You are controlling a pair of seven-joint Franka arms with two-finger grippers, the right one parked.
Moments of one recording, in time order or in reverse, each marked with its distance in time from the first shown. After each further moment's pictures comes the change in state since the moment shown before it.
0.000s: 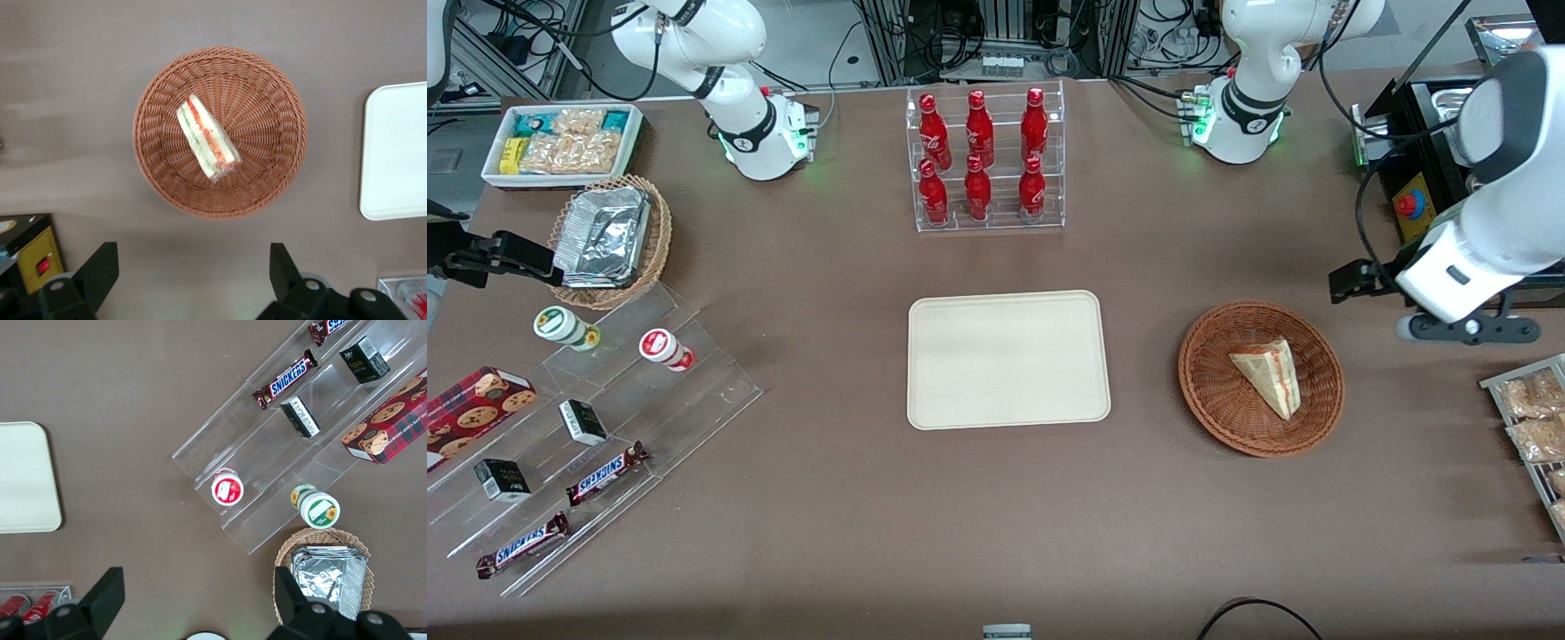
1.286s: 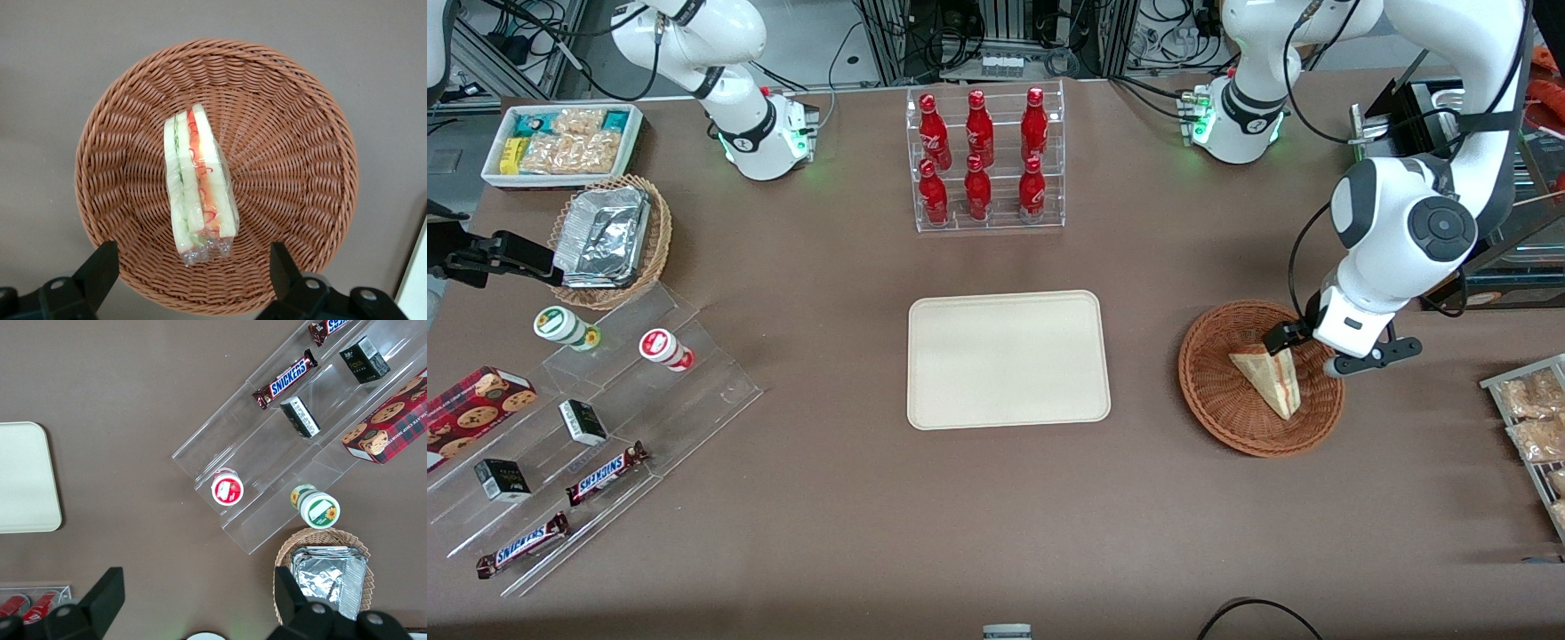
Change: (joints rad) arm -0.013 0.026 -0.002 -0.447 0.000 0.608 -0.409
